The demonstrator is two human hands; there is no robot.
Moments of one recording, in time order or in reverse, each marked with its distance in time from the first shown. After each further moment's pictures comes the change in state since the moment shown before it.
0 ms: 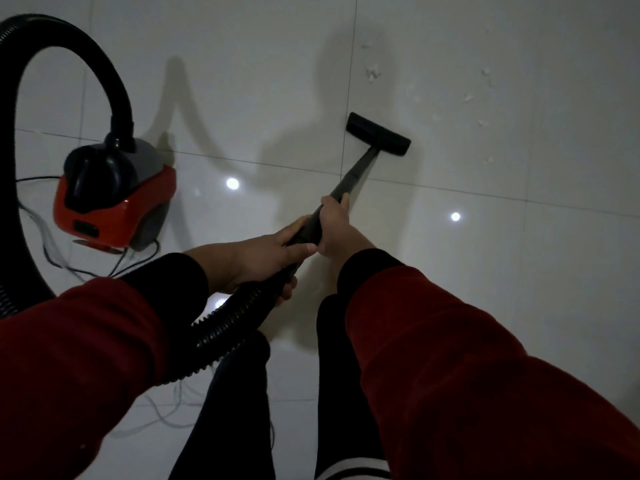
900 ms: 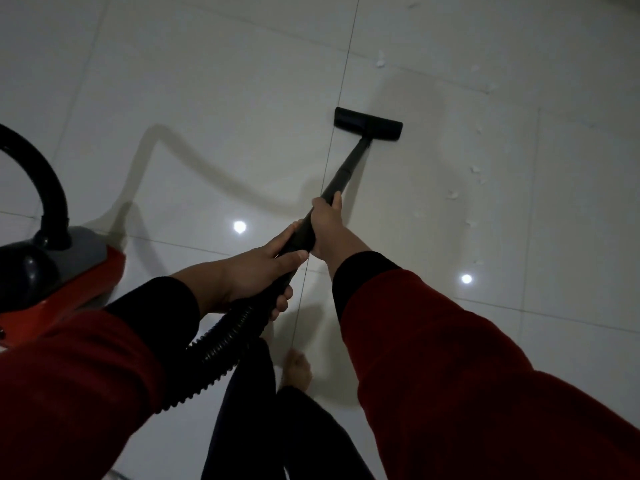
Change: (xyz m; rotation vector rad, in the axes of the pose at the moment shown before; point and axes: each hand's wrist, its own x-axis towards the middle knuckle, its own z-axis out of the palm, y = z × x) left_hand 0.168 0.211 -0.015 -0.162 0.176 0.136; right_hand 0.163 -0.253 0.024 -0.146 -0.169 -0.079
